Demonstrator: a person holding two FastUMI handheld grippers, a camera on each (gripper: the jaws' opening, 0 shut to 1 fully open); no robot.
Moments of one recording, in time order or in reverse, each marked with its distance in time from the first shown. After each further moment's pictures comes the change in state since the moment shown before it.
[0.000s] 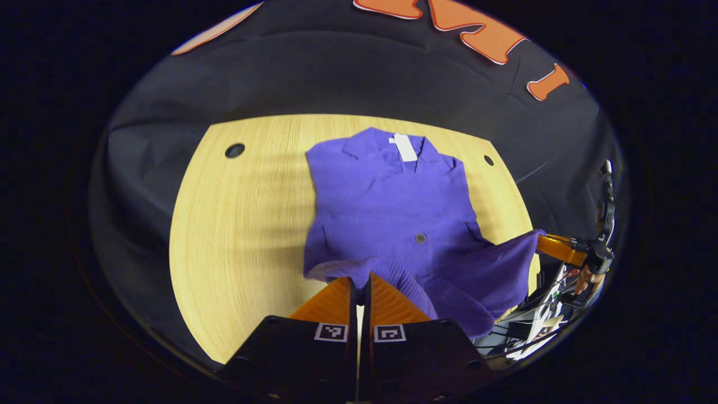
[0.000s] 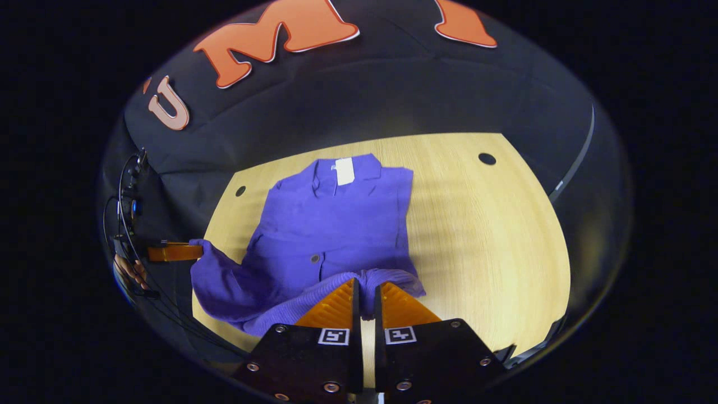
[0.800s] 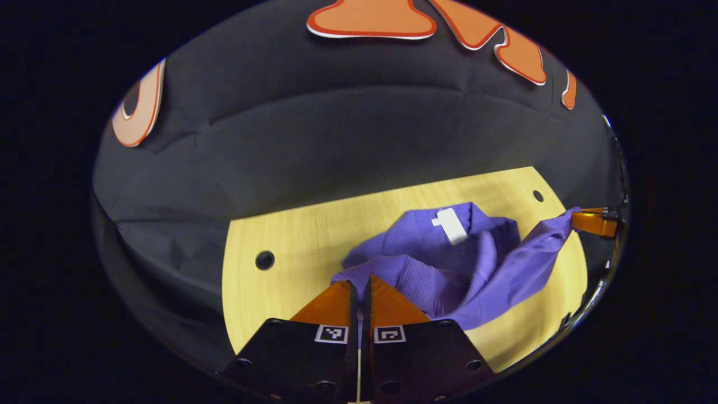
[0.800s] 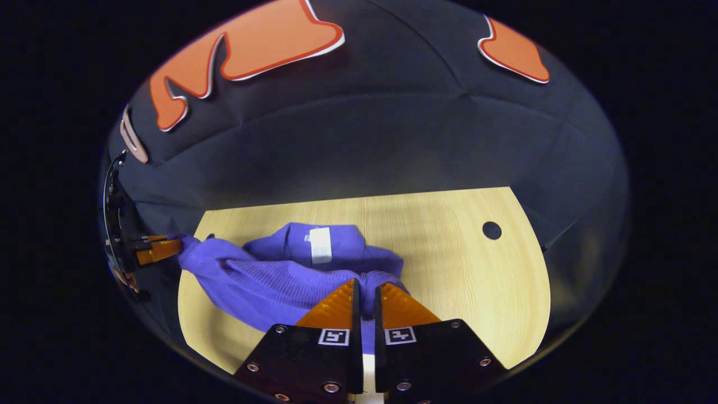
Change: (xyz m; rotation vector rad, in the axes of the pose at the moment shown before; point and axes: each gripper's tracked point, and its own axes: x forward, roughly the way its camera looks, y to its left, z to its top) left arm 0.055 0.043 0.214 0.187 -0.242 0.282; right arm 0.102 -0.033 0.176 -0.004 -0.102 -0.092
